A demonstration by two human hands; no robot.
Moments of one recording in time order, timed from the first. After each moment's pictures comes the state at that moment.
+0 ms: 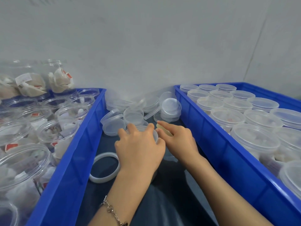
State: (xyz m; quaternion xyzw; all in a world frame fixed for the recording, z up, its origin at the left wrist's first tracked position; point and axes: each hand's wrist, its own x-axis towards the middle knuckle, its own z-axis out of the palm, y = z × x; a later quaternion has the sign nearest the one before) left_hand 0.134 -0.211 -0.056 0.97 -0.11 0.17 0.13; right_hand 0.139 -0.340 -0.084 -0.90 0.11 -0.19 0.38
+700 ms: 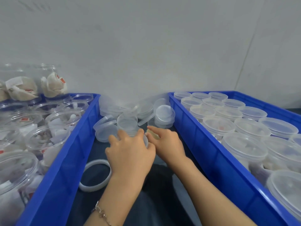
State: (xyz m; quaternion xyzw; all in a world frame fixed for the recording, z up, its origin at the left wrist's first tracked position) left_hand 0.138 -0.214 -0.052 0.98 -0.08 0.16 0.12; right_hand 0.152 -0.333 -0.073 -0.91 0.11 -0.17 0.35
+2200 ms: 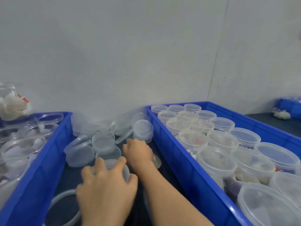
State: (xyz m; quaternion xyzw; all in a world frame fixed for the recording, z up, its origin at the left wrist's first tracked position) left_hand 0.127 -0.219 -0.043 0.99 -0.08 0.09 0.10; right_hand 0.212 -0.339 -0.073 -0.95 0.13 -0.15 0.23
